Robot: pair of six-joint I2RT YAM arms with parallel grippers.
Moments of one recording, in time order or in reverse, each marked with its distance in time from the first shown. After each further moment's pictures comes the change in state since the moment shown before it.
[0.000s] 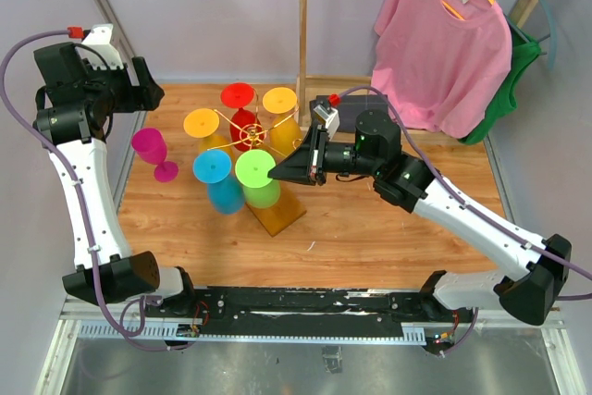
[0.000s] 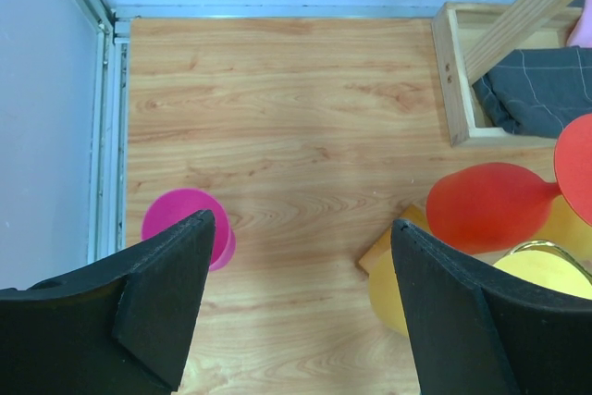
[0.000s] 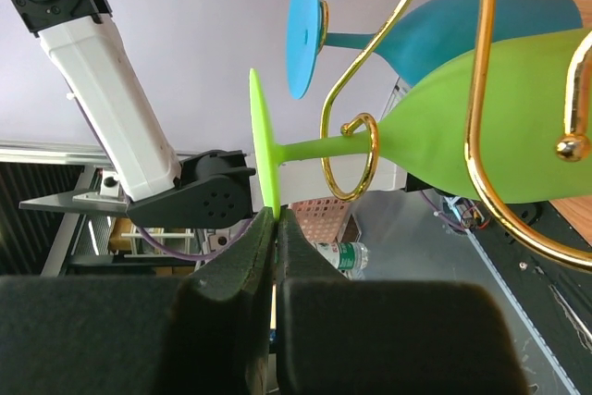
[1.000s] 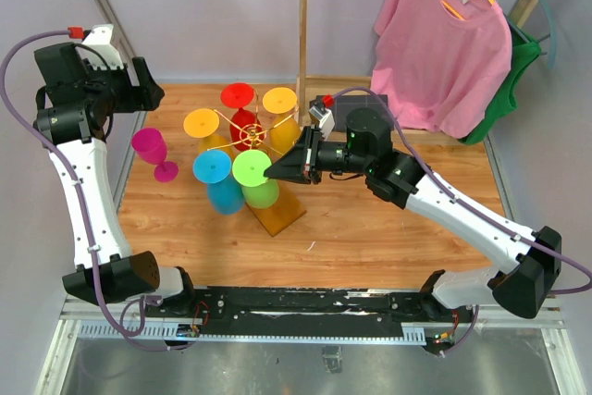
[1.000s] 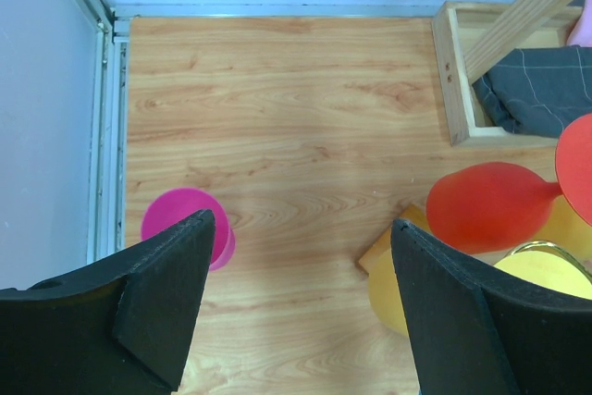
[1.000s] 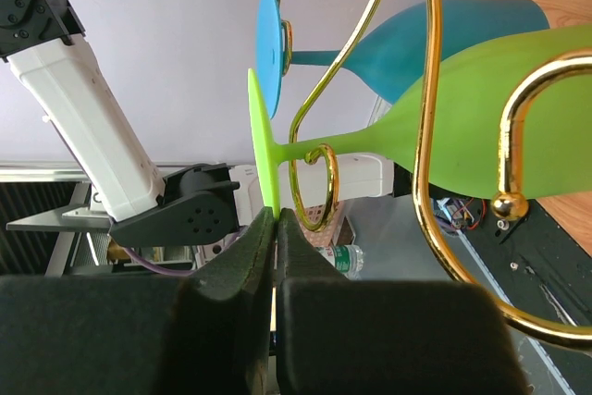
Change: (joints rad) left arm 0.000 0.001 -0.002 0.000 0.000 0.000; right arm 0.000 0.051 0.015 -0.015 0.002 0.001
